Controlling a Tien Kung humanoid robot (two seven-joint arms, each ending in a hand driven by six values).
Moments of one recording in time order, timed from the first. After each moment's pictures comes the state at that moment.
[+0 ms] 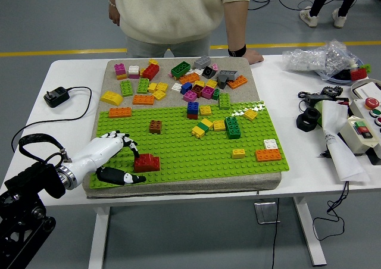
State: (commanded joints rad) left arm -0.15 0.29 -1.19 -1.48 2.19 -0.21 -0.02; right arm 0.07 -0.13 1.54 0.18 -1.57 0.04 -0.06
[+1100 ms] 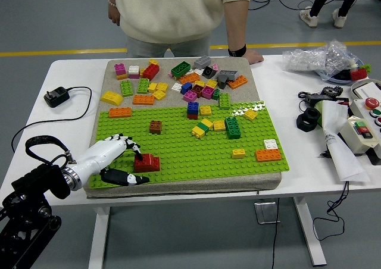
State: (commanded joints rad) left arm -0.17 0.27 -1.18 -1.42 2.19 -0.20 -0.03; right arm 0.07 -0.13 1.54 0.18 -1.57 0.04 -0.06
